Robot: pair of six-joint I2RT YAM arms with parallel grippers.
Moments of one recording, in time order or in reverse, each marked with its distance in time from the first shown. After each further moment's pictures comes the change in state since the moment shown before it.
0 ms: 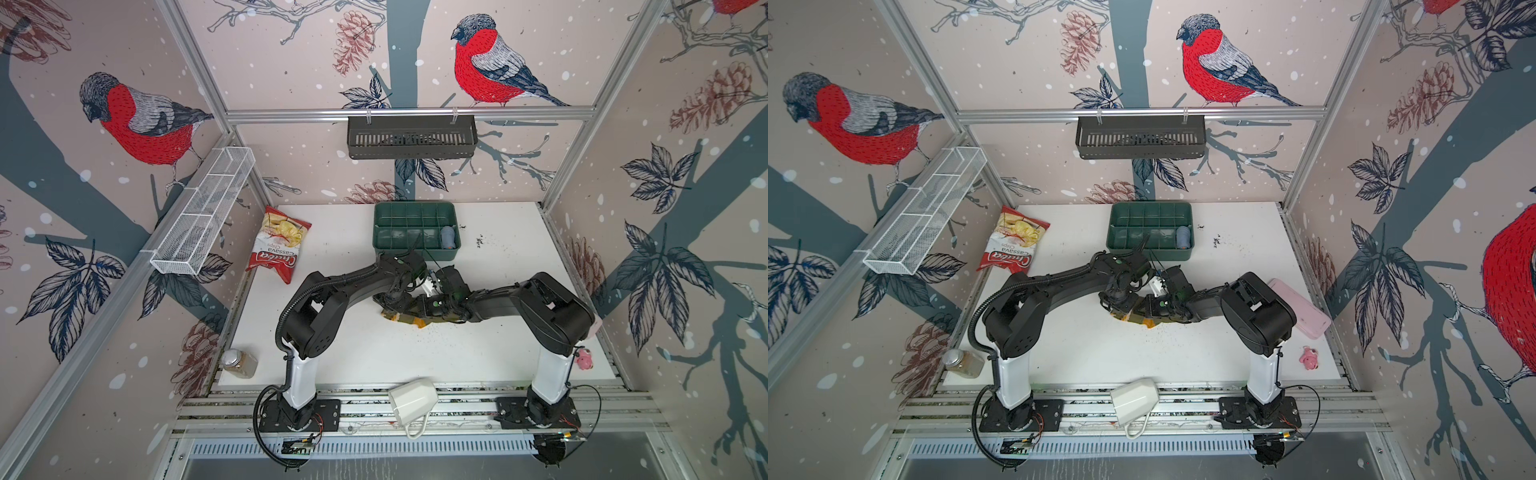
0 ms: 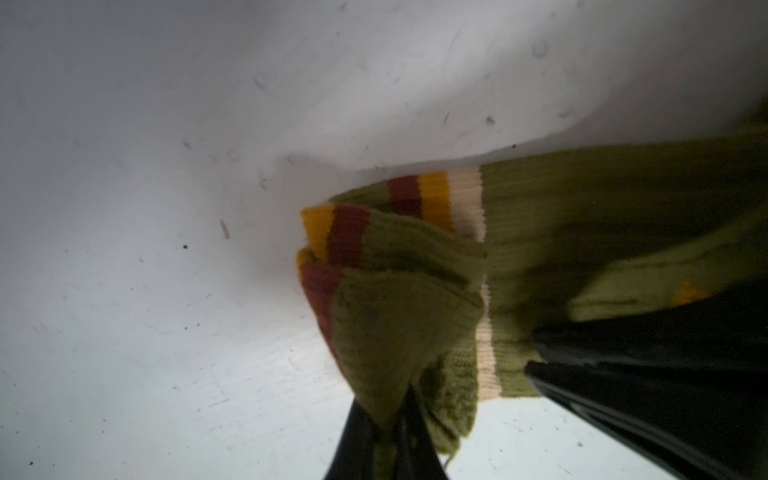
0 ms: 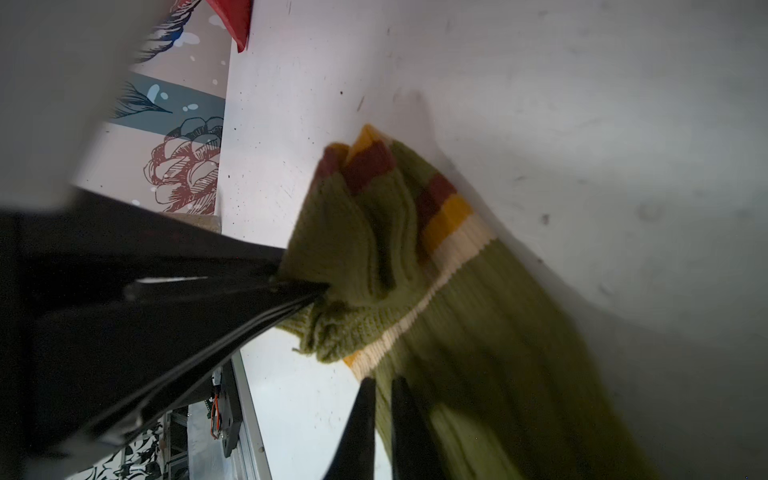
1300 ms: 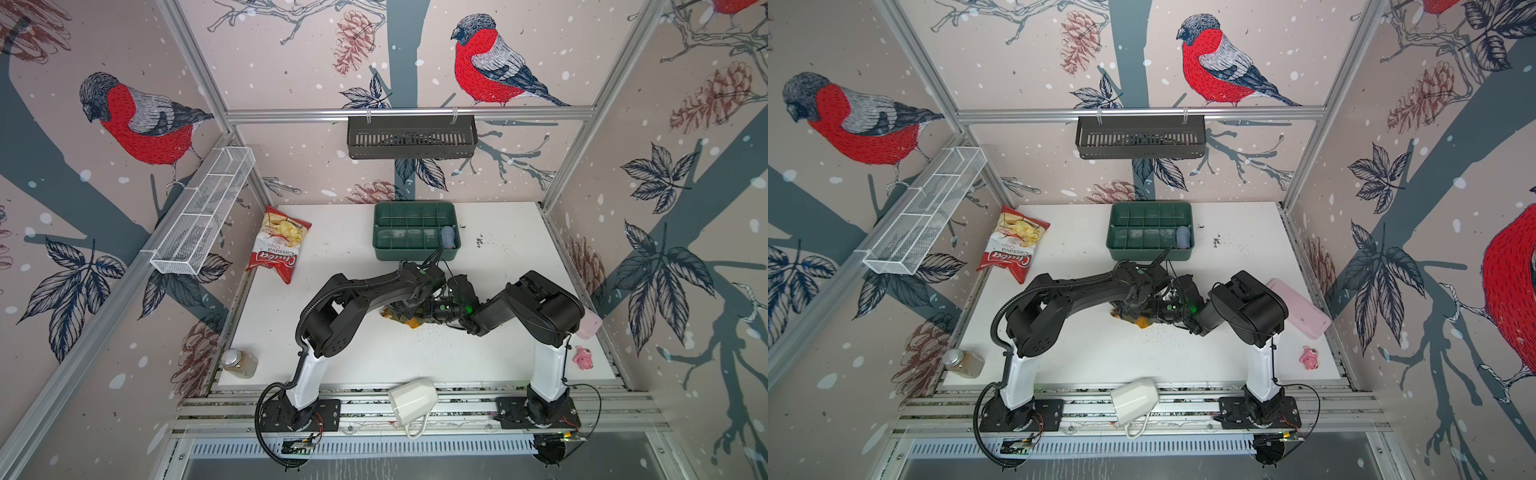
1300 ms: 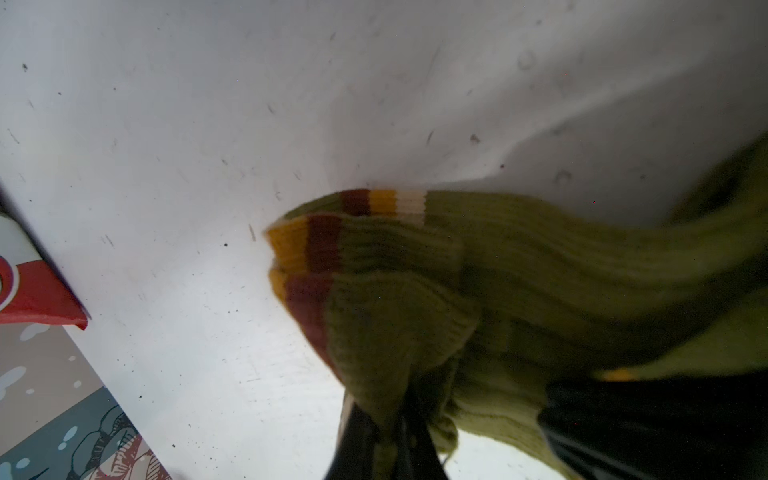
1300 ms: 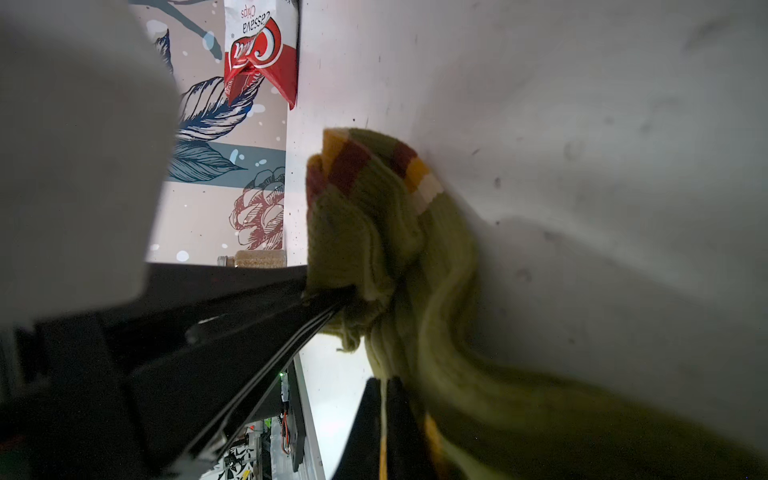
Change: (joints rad) left arm -0.128 0.111 0.090 -0.081 -0.225 -0.098; right arm -0.029 0.084 -0.159 0.480 -0.090 0.316
